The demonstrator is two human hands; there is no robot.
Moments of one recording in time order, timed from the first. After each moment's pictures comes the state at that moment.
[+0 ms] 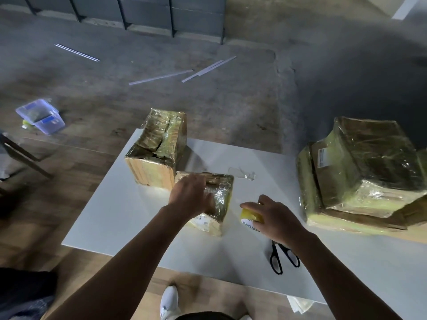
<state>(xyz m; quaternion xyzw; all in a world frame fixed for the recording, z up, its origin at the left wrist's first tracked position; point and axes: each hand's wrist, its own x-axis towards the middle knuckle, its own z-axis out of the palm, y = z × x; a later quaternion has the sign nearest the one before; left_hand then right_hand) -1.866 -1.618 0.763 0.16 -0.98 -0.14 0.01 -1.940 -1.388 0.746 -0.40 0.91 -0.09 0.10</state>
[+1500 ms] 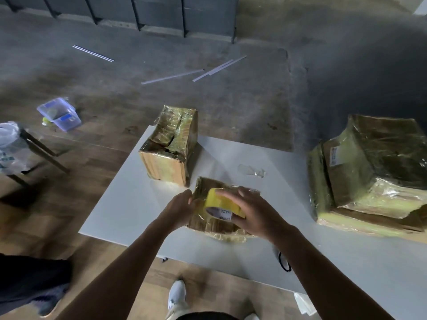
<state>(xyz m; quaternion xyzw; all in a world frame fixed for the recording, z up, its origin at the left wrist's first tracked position) -1.810 -1.641 0.739 0.28 -0.87 -0.40 -0.09 -1.911 -1.439 0.756 -0.53 0.81 -0.25 0.08</state>
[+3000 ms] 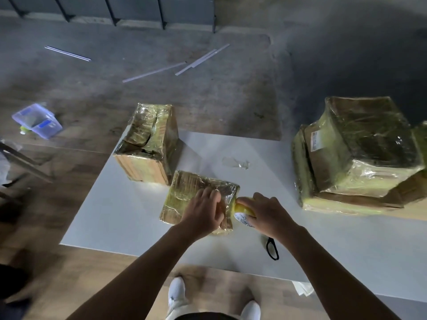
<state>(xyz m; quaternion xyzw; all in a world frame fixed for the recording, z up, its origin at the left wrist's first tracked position) -1.847 -1.562 0.712 0.04 -0.98 -0.21 0.03 -1.938 -1.371 0.708 -0.42 0.90 -0.09 0.10</state>
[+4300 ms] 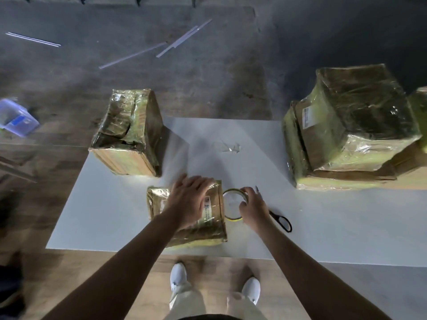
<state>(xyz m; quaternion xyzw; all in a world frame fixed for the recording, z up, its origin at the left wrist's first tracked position) -1.853 -1.590 0.689 -0.05 -0.99 -0.10 0.03 -1.914 -1.391 0.648 -0.04 0.92 -0.33 0.21</state>
